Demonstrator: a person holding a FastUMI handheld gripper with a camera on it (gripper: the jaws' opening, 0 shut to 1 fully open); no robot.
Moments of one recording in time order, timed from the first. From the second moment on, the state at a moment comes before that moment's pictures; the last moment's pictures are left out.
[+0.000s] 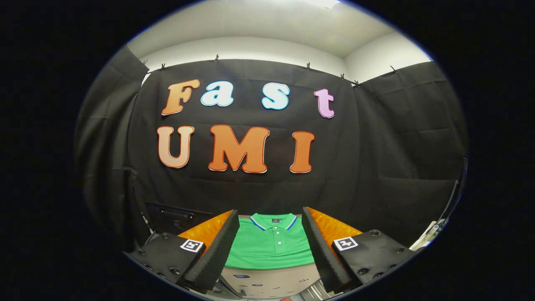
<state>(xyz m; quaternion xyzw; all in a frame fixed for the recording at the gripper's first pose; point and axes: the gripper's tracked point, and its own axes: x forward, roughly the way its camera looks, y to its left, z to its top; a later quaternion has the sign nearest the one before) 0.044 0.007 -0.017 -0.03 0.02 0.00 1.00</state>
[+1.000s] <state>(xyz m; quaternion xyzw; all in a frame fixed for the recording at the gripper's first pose) 0.235 -0.032 -0.197 -0.01 0.24 0.01 0.97</state>
